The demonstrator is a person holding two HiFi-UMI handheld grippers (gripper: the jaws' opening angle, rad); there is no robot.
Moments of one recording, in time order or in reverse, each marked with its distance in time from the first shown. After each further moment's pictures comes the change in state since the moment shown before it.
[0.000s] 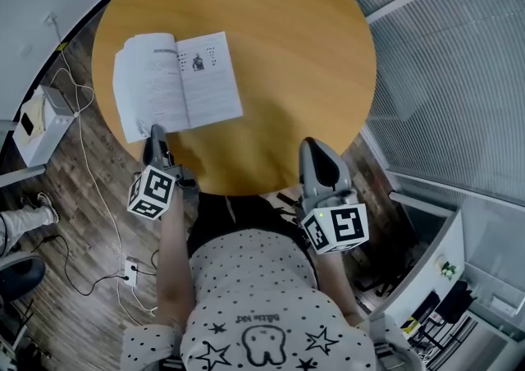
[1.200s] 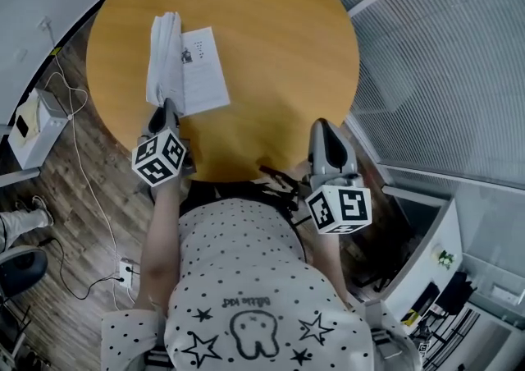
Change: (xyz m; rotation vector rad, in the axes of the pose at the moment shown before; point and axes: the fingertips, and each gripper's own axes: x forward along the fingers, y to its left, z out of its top) left arm 0.024 -0.061 -0.023 0.327 0.158 -0.098; right arm -0.040 -0.038 0.023 0.022 -0.100 -0.146
